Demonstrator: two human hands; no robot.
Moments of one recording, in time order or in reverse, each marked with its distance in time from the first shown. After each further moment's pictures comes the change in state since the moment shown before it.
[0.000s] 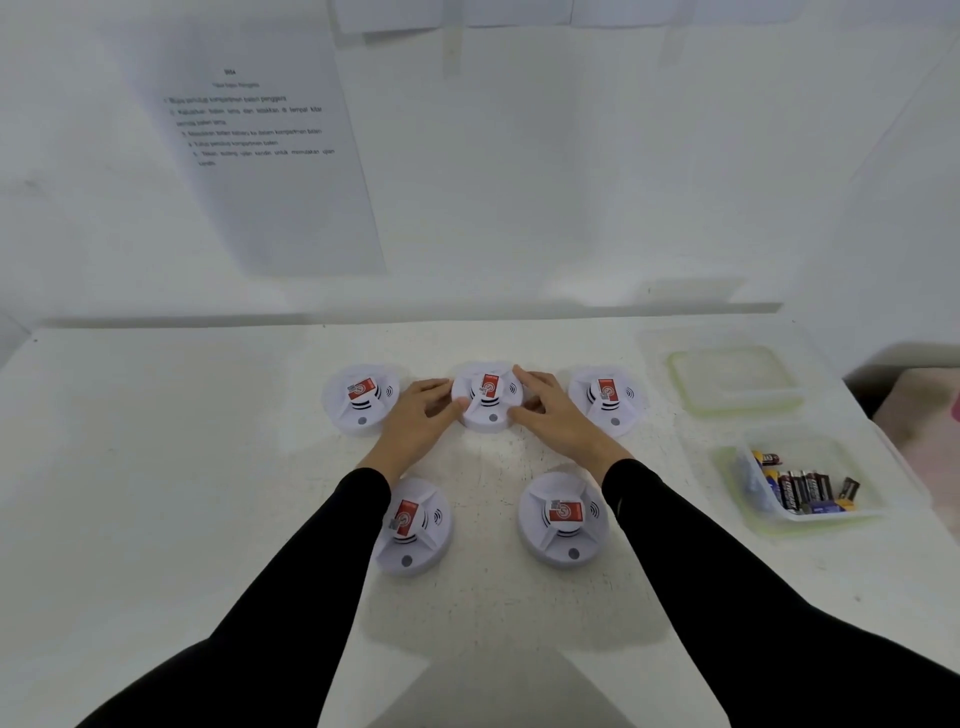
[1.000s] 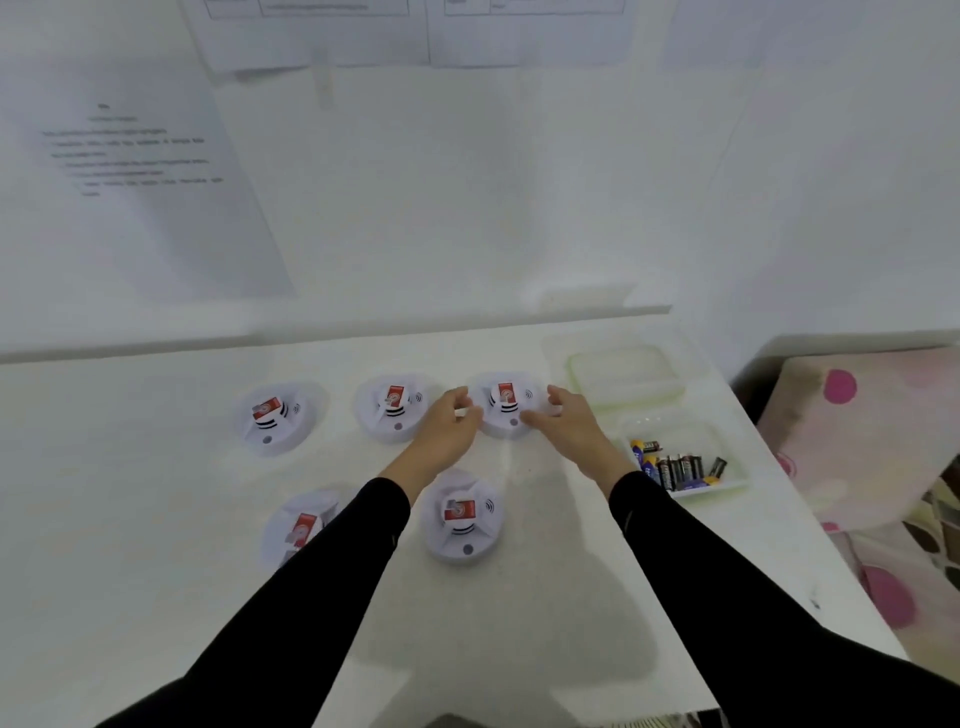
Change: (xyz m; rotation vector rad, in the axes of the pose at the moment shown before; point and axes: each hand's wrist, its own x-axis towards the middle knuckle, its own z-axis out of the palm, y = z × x) left_hand -0.014 0.091 0.121 -0.035 -0.140 -0.095; right_hand -0.055 0.051 -0.102 0.118 0.355 0.244
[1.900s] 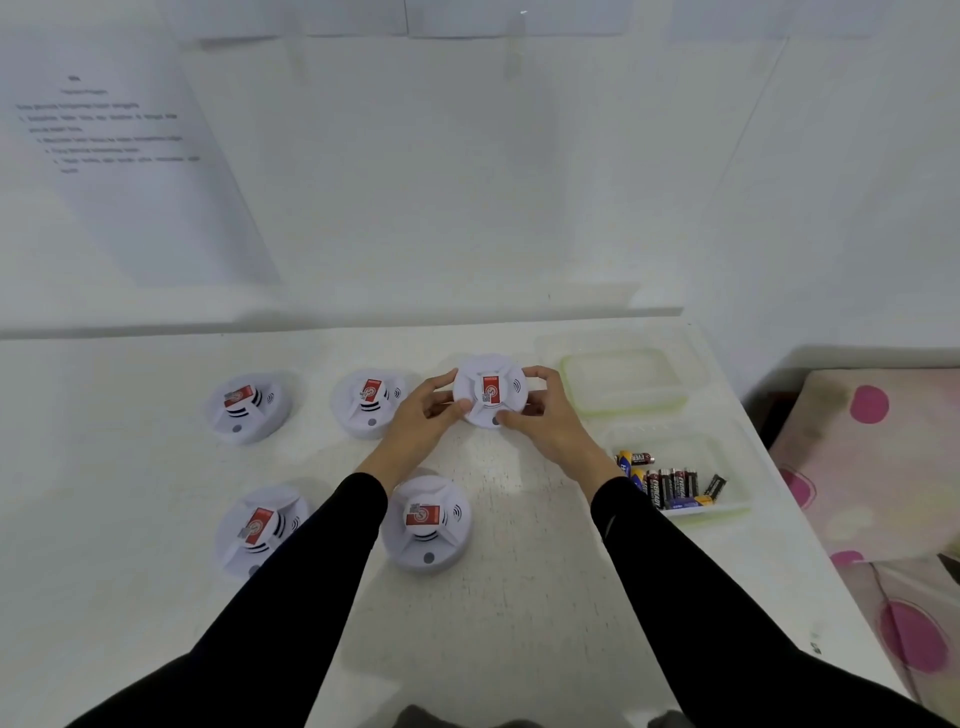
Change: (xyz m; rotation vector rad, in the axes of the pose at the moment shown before) left_hand 0.029 -0.025 0.010 -0.232 0.058 0.129; right_hand 0.015 0.006 -0.007 0.224 -0.198 -0.162
